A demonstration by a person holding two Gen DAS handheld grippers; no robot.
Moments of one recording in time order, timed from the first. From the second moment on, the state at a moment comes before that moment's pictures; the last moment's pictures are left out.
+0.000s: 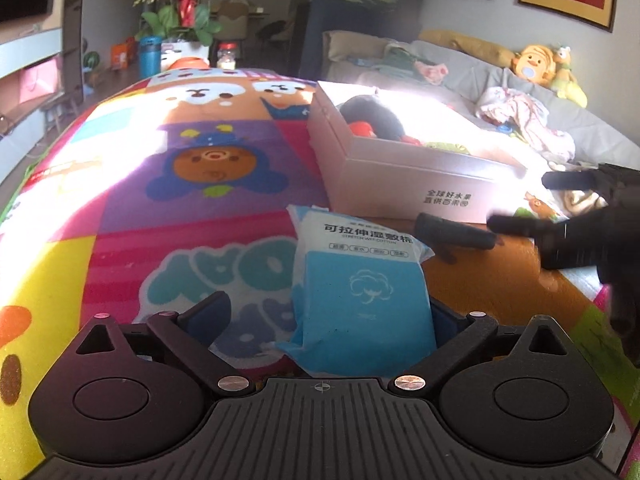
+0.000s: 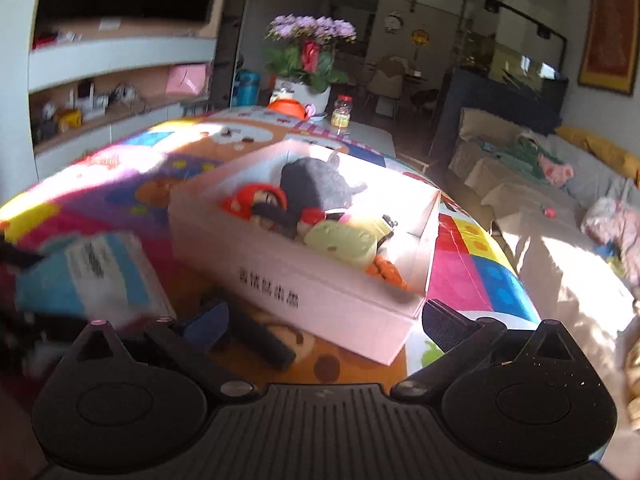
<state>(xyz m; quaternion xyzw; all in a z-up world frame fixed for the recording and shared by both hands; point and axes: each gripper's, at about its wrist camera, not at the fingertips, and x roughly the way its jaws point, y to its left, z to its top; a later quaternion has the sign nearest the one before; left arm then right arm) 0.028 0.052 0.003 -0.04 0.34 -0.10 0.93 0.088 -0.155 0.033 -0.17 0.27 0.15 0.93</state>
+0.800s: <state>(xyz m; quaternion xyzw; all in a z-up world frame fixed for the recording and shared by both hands) 0.026 0.050 0.001 -0.04 0.34 -0.09 0.94 0.136 -0.111 0.004 -0.02 0.37 0.07 0.93</state>
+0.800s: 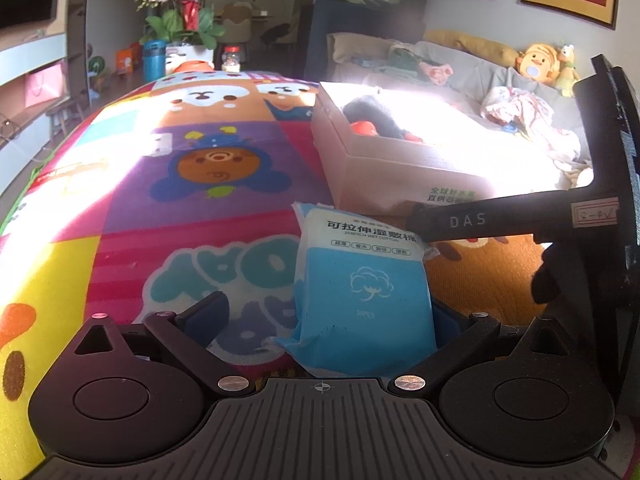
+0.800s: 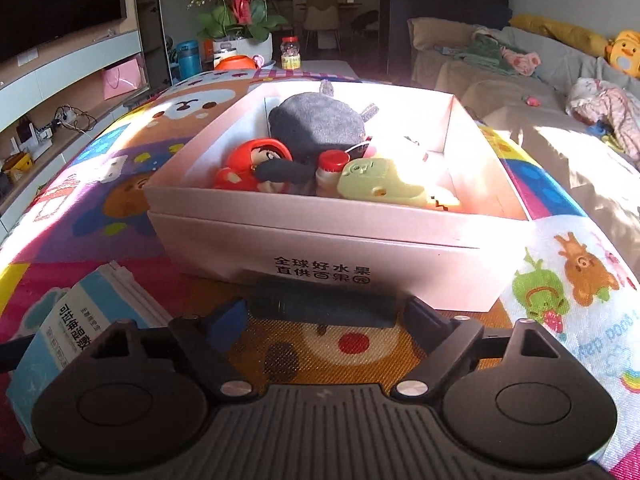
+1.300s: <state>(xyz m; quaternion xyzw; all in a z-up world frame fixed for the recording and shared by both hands) 0.023 0.035 0.007 0.01 0.33 -0.08 0.94 0.038 -0.184 0.020 -0.08 0.32 0.09 0.94</state>
